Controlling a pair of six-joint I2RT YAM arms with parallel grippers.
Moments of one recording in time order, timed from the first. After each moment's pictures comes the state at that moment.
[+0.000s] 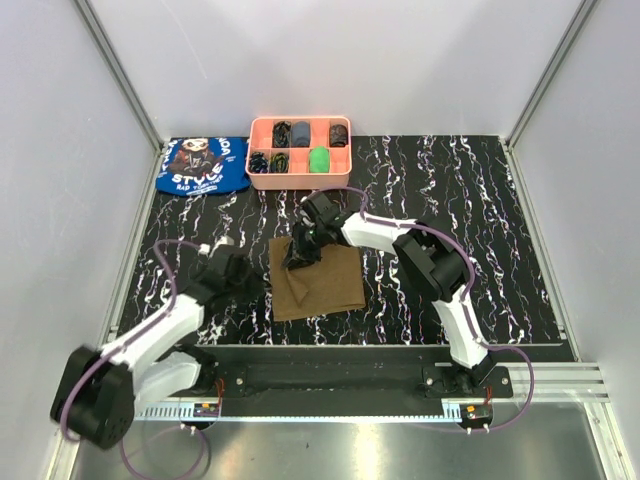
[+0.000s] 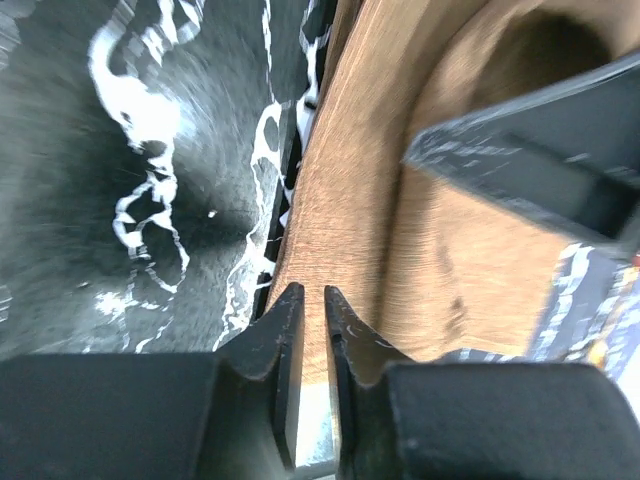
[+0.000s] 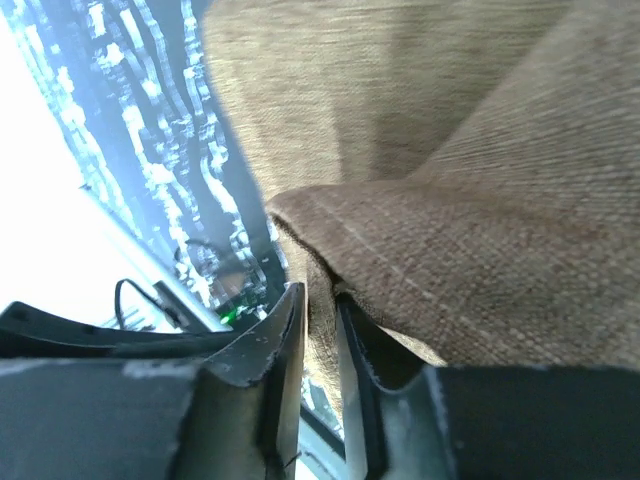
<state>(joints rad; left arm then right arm) -0.44 1.03 0.43 -0.28 0.02 -1.00 0.77 2.19 1.53 -0.26 -0.47 0.88</state>
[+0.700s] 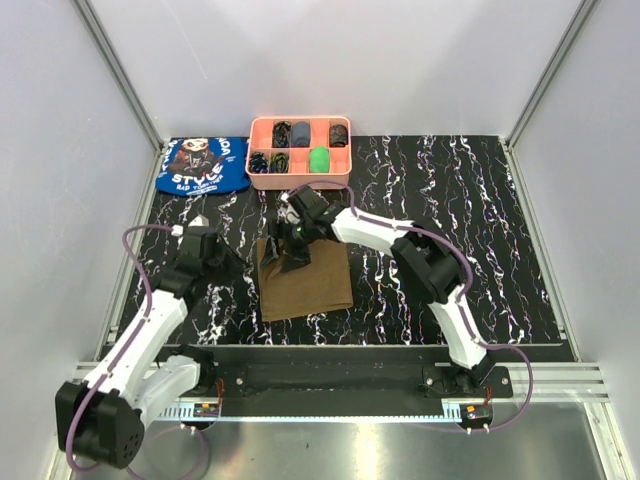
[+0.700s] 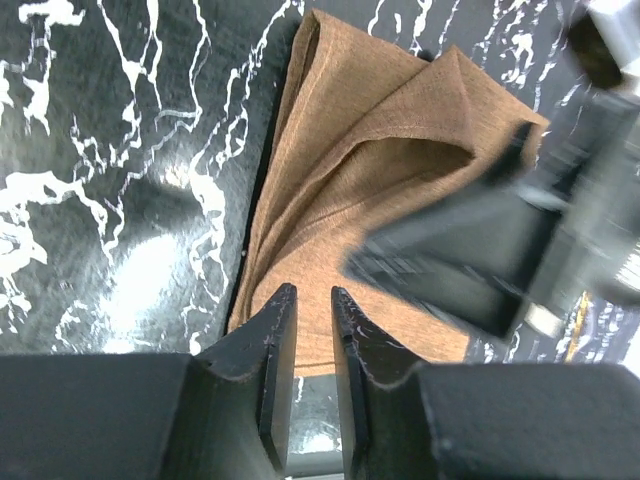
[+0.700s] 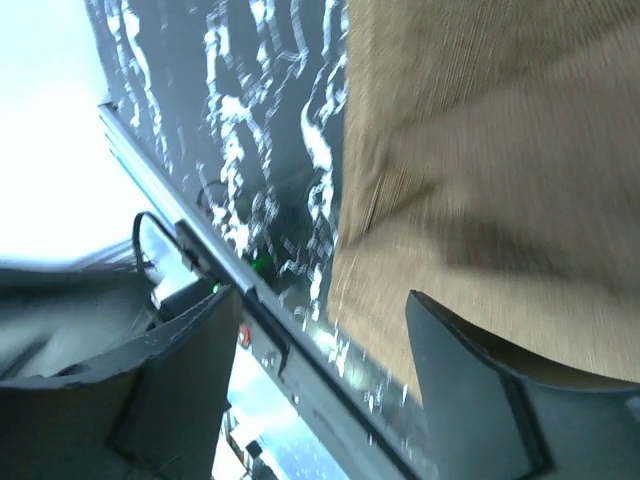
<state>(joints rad) -0.25 0.89 0.63 -0.54 0.02 -0.86 0.81 2.23 1.69 -0.36 -0.58 0.79</state>
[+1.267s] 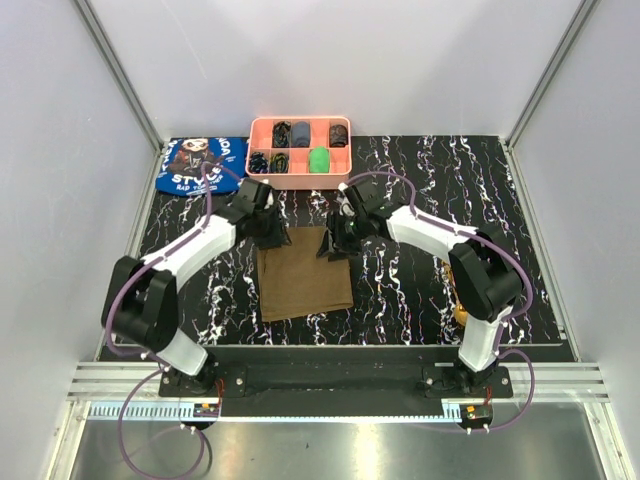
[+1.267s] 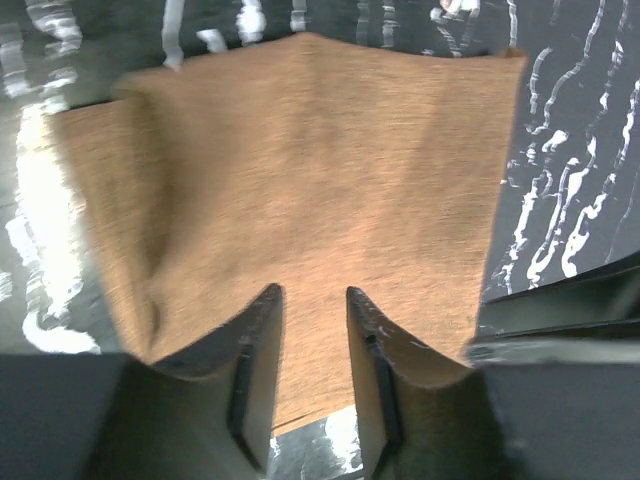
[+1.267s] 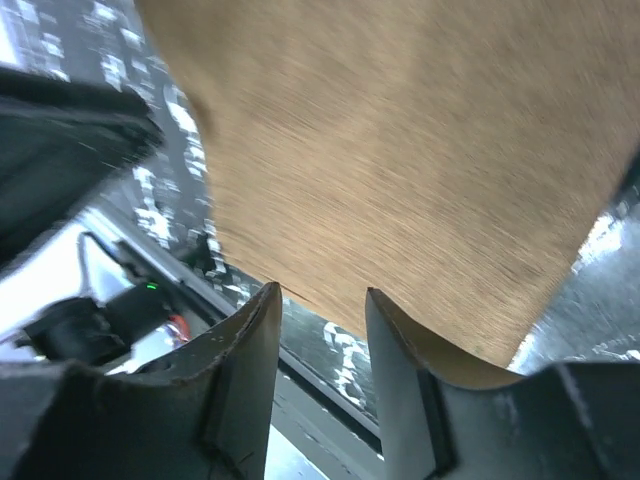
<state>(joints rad) -0.39 1.54 1.07 -0.51 0.11 -0.61 0.62 1.85 1.30 -0.41 -0.45 0.68</state>
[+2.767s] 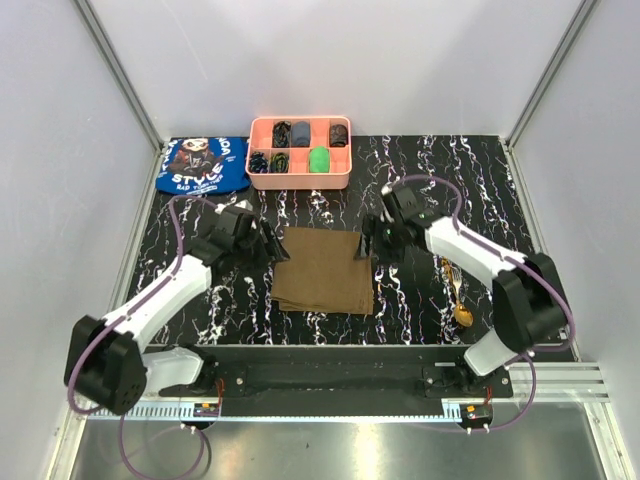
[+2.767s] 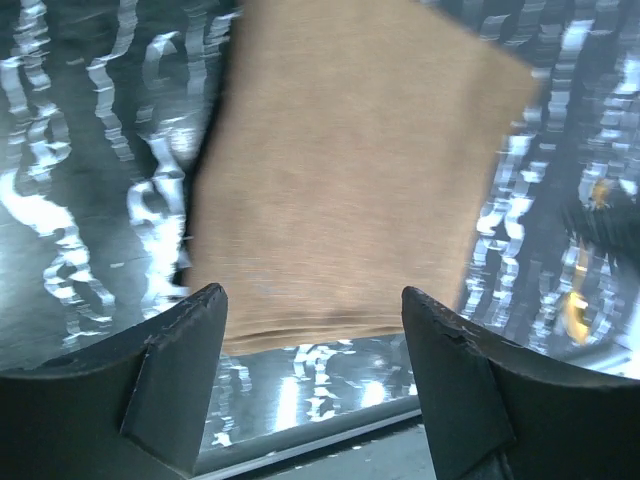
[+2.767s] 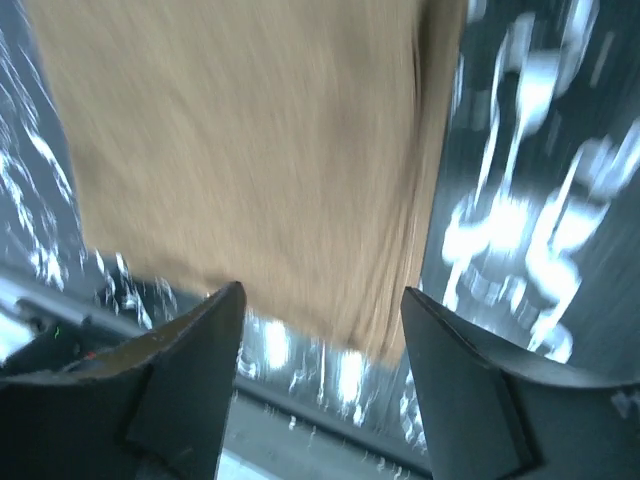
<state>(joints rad) -0.45 1.18 0.81 -0.49 0.08 -0.80 0.49 1.62 1.15 -0.55 -0.22 0.57</state>
